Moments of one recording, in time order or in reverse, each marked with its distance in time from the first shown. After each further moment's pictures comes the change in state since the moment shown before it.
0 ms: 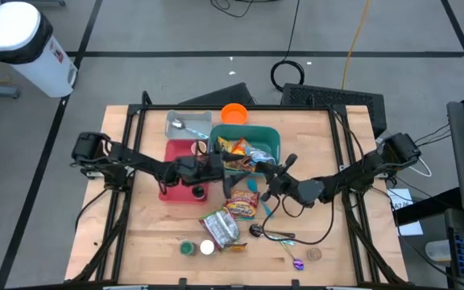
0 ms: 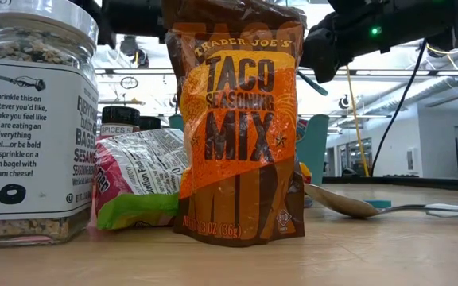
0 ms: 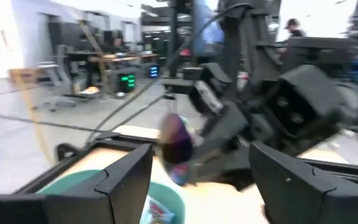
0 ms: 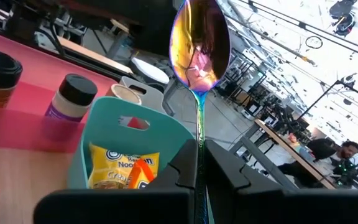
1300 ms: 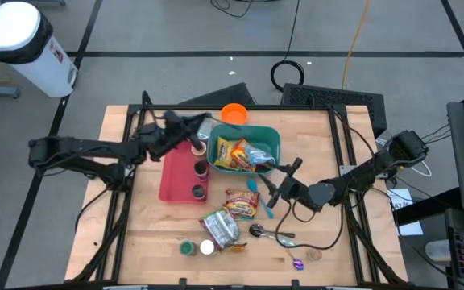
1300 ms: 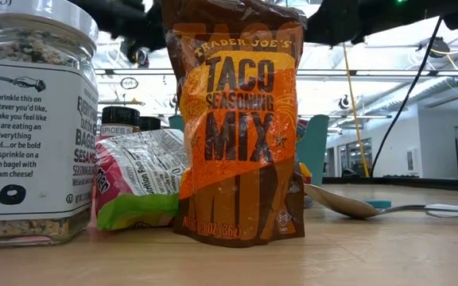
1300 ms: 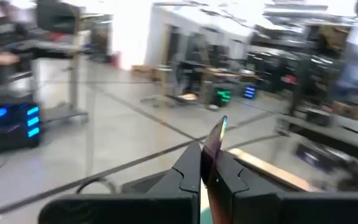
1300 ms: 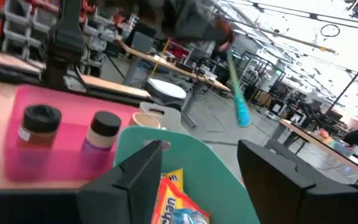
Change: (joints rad) left arm 0.295 -0.535 -0.225 -0.296 -0.176 -0.147; right arm 0.083 -0.097 -0.002 -0.051 0.023 0.138
